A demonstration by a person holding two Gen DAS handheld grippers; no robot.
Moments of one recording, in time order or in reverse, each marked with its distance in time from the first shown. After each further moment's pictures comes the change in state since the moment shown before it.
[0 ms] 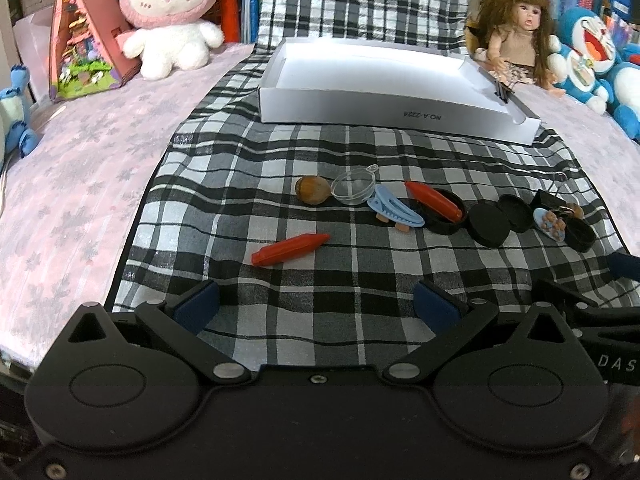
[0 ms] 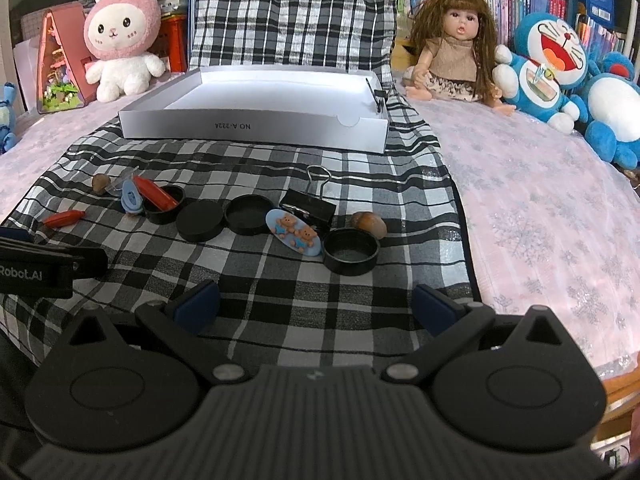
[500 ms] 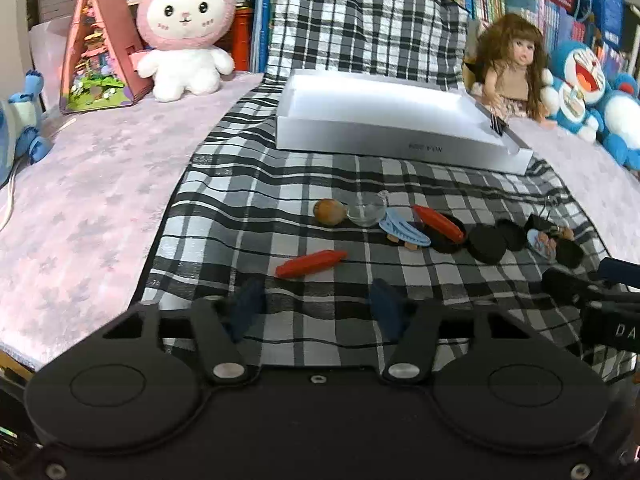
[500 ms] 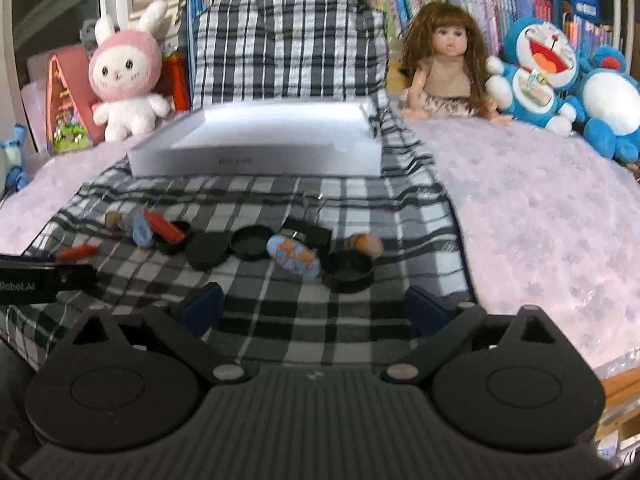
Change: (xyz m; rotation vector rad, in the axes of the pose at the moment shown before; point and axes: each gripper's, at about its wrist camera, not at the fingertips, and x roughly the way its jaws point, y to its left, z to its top) left arm -0.019 0.020 -0.009 -0.051 -0.104 -0.028; right arm -0.013 -0.014 -0.002 0.061 -0.115 0.036
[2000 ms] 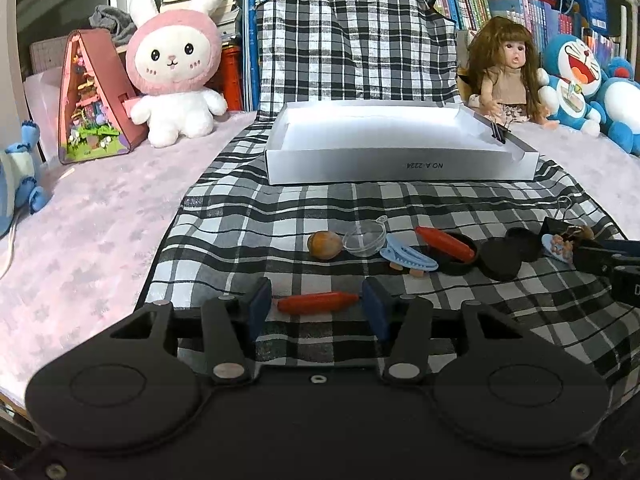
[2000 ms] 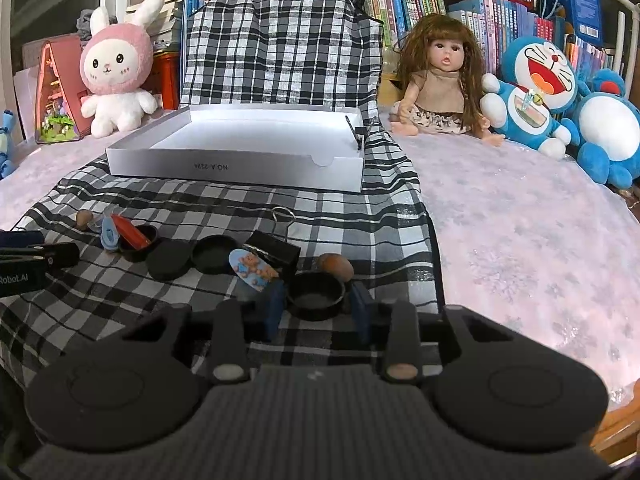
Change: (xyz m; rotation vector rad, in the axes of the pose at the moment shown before) left arm 0.019 -0.018 -0.004 0.119 -0.120 0.057; right arm 0.016 -0.008 0.004 -0.057 0.003 -0.030
